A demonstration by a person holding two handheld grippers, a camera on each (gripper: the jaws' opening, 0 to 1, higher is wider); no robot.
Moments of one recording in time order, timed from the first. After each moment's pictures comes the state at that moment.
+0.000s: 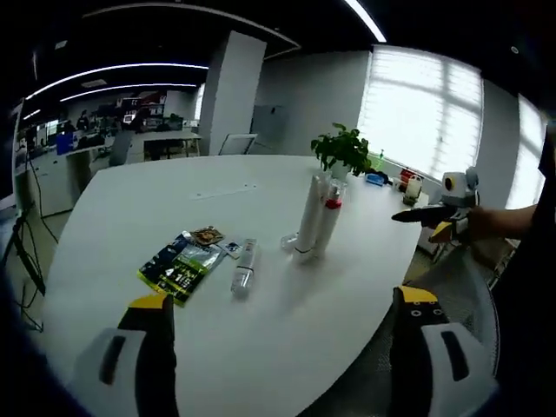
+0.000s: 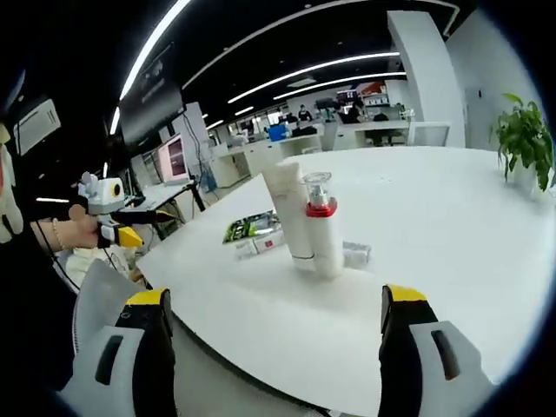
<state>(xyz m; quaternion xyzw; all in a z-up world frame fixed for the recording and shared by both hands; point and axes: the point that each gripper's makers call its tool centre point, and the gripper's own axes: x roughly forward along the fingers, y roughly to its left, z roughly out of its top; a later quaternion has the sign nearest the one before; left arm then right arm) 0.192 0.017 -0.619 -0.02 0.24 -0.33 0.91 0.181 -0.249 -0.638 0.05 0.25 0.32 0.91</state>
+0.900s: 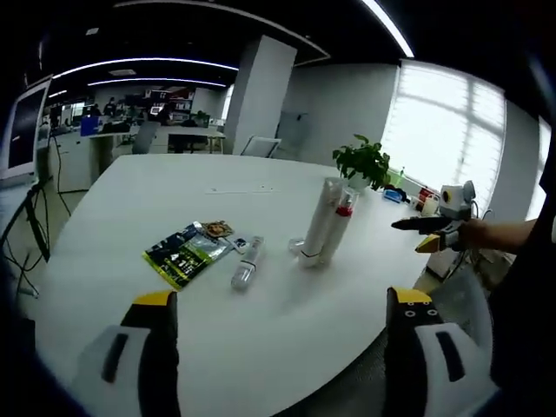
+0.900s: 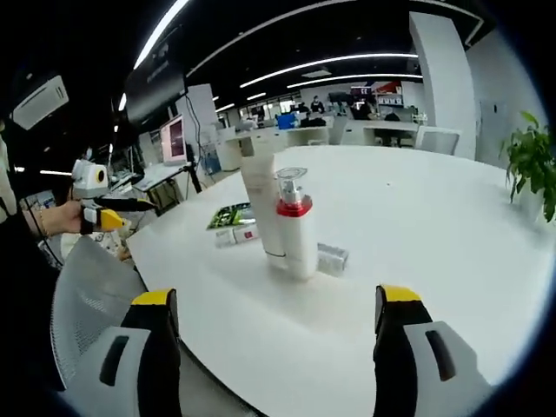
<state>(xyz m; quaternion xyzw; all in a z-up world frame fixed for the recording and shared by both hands) 0.190 0.020 -0.624 -0.06 0.23 -0.28 0.93 0.219 -0.276 -0.648 -0.01 0.25 0.34 0.91</state>
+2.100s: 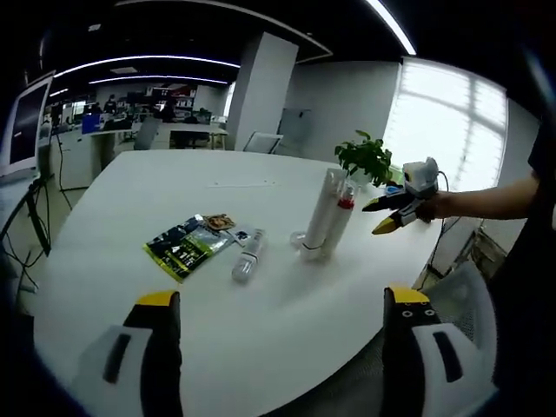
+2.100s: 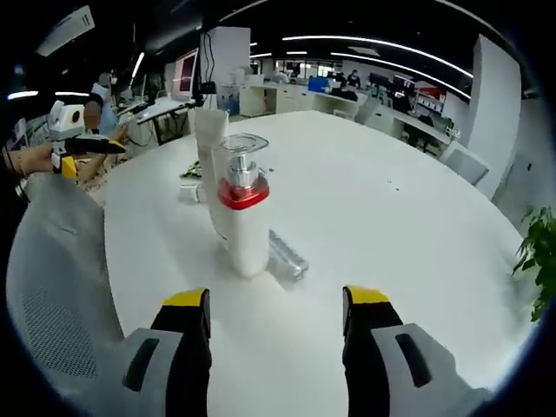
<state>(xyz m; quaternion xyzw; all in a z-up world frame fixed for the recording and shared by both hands) 0.184 0.018 -0.636 -0.06 0.24 -0.27 0.93 0.304 -0.286 -0.683 -0.20 0.31 0.38 0.85</state>
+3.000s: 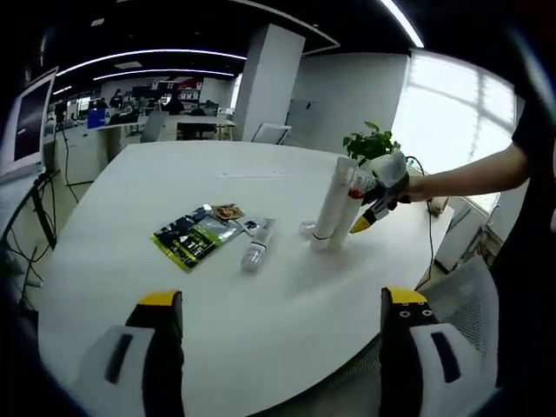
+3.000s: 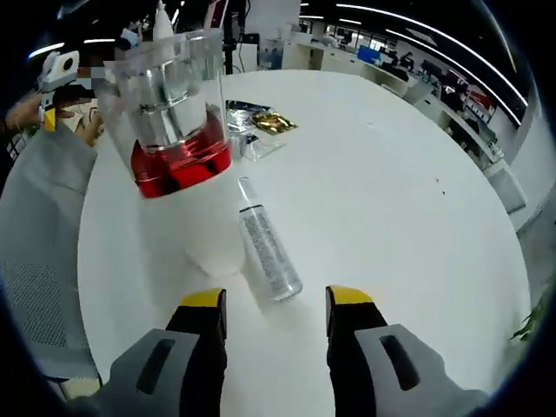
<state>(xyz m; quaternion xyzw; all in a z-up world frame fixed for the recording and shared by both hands) 0.185 0.026 -0.645 -0.05 0.27 -0.25 0.93 0.357 -0.260 -0.745 -0.29 0.37 0.45 0.76</state>
